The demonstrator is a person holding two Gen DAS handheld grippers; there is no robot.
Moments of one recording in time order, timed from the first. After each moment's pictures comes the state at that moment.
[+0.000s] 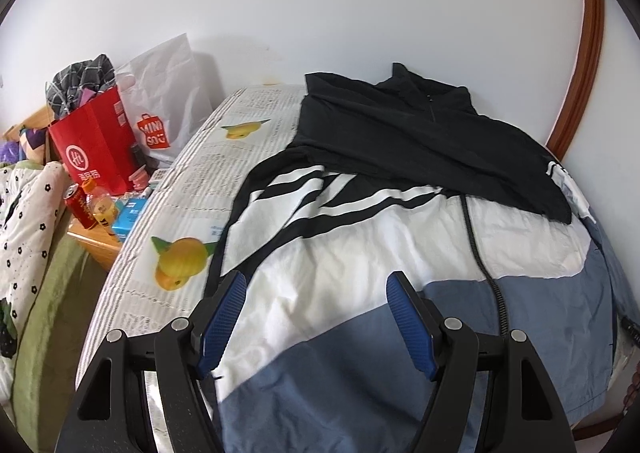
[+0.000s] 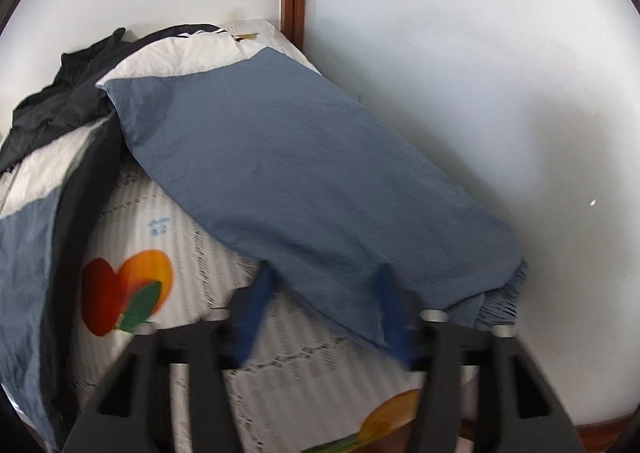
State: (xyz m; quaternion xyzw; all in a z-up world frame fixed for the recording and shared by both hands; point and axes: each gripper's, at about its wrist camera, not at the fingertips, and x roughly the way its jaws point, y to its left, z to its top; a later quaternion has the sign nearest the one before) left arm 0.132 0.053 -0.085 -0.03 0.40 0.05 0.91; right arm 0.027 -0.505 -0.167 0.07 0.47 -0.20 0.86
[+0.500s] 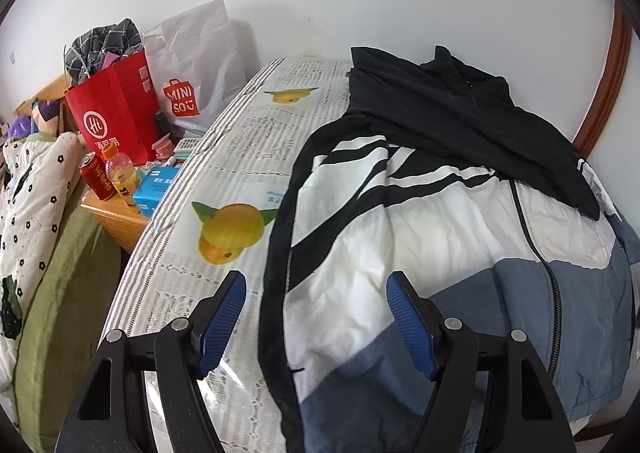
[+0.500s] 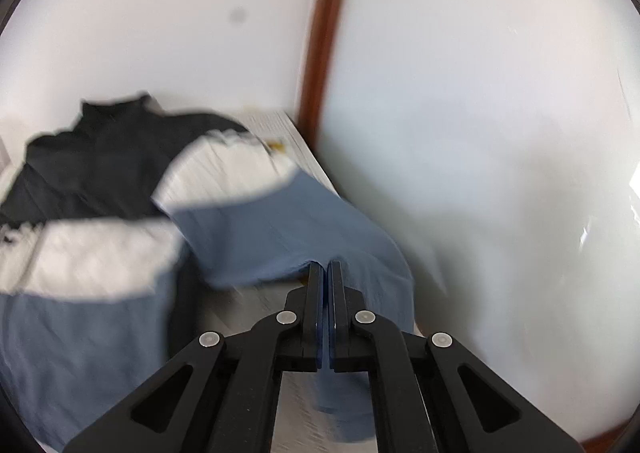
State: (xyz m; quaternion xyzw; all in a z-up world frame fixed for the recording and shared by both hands) left arm 0.130 0.106 -0.108 -0.05 0.43 0.08 0.90; right arm 0.071 -0.428 -0.046 0.00 0.35 -0.21 0.91
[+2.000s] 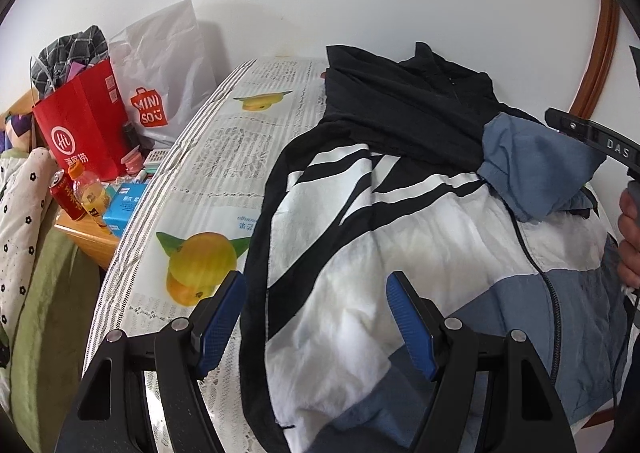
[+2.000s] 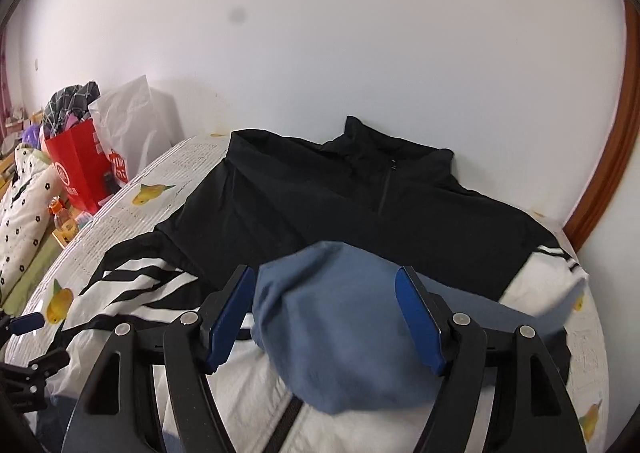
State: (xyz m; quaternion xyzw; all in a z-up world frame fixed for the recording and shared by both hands) left arm 0.161 0.103 -0.110 -0.04 0.43 0.02 0.90; right arm 0.236 -0.135 -0.055 -0.06 0.34 0.08 0.94
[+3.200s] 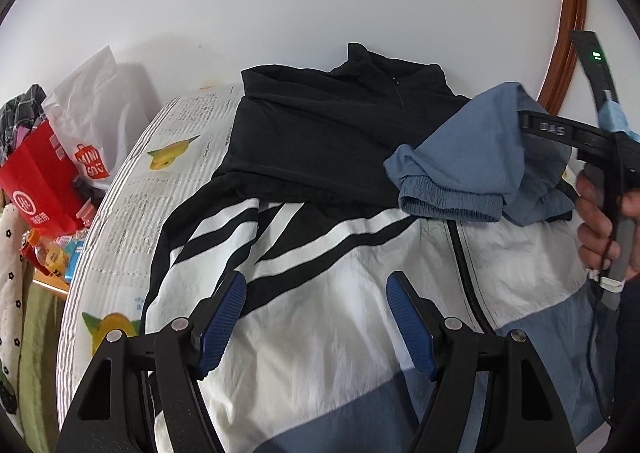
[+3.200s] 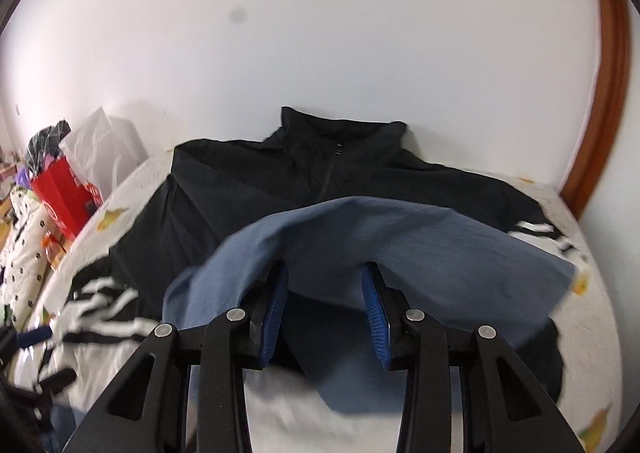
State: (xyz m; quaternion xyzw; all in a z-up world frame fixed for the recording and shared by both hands) left arm 0.226 0.011 -0.090 0.01 0.42 -0.02 0.91; right arm 0.308 -0.203 -0.079 0.01 0.37 0.08 0.93
